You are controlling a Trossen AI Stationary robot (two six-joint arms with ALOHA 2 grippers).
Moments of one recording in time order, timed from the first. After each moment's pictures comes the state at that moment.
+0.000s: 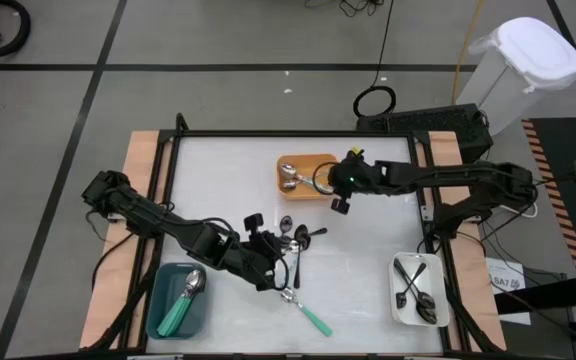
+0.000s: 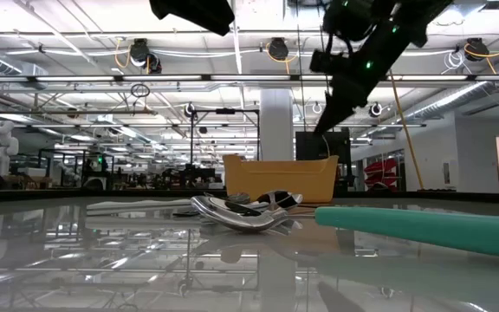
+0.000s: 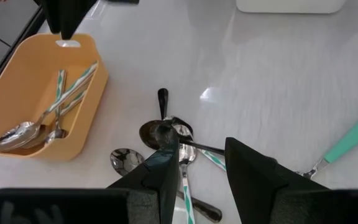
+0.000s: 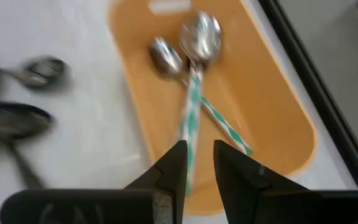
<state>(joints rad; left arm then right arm) -0.43 1.65 1.37 -0.60 -0.52 -0.39 -0.22 1.35 0.83 -0.32 0.23 -0.06</state>
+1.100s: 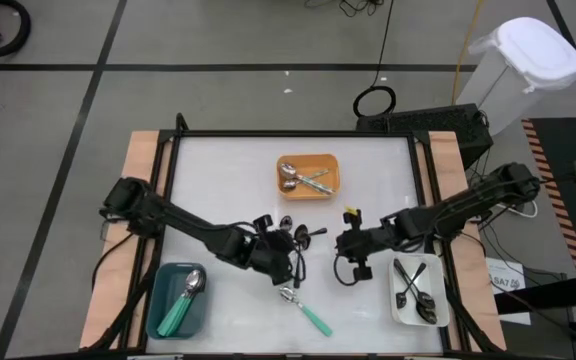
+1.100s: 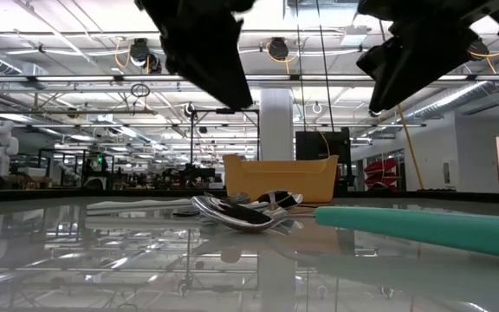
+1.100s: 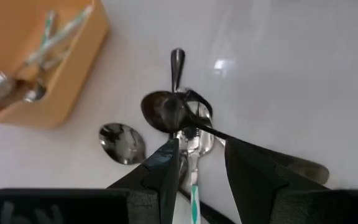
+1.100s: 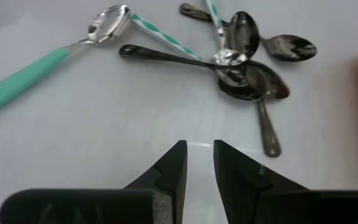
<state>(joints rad) -0.35 1.83 1.37 -0.57 -0.50 -0.51 0.34 1.32 0.83 -0.44 0.15 0.17</state>
